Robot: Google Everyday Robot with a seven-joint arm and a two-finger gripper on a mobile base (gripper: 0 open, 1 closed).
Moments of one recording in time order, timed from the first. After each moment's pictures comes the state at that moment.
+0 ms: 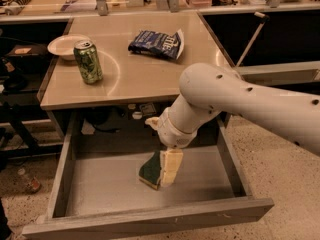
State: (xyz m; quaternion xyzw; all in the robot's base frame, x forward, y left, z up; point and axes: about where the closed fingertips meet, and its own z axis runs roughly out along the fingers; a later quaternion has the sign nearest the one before) arm 0.473 0.006 0.723 -0.77 0.60 0.14 0.19
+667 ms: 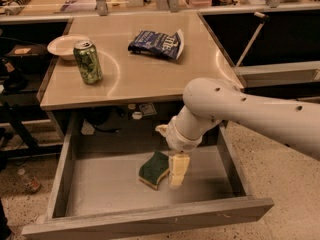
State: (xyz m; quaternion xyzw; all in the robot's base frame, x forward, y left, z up) arm 0.490 -0.021 0.671 -0.76 0.61 0.12 0.16
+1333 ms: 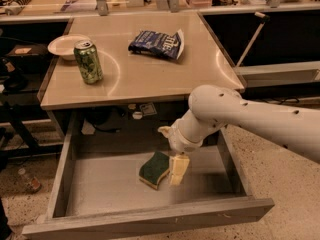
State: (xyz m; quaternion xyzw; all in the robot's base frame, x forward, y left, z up) arm 0.504 -0.021 0.647 -0.74 0.63 0.14 0.19
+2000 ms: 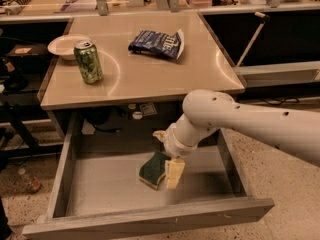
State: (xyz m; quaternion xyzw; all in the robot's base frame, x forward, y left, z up) arm 0.497 -0.009 0.633 -0.75 0.62 0.16 0.18
